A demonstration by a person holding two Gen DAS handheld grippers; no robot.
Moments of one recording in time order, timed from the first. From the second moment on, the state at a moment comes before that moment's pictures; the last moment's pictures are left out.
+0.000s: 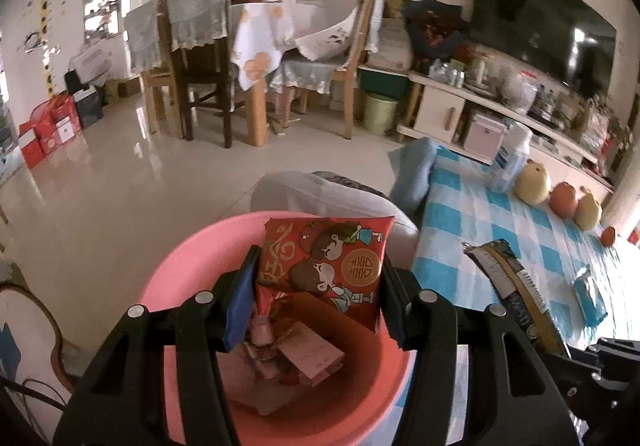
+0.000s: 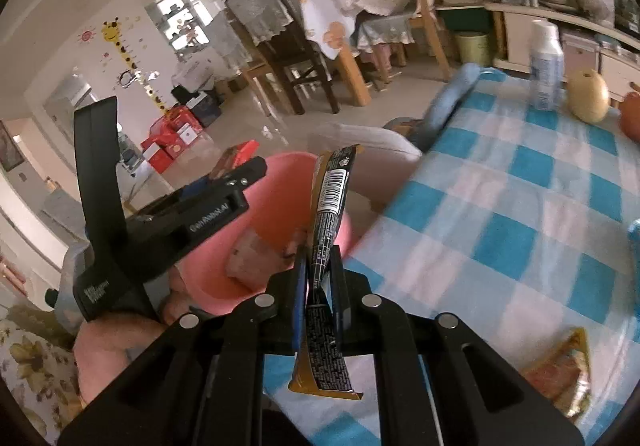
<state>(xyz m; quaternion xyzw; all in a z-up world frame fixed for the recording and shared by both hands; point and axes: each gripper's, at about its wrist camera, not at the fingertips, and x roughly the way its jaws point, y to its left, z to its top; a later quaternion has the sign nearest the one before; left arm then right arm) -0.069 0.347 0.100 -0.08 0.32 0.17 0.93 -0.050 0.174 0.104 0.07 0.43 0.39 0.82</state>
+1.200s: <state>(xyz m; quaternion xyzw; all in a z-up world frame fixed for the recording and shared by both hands) -0.082 0.386 0.110 -0.12 0.29 0.25 0.92 -0.052 0.204 0.095 0.02 0.40 0.30 0.86</state>
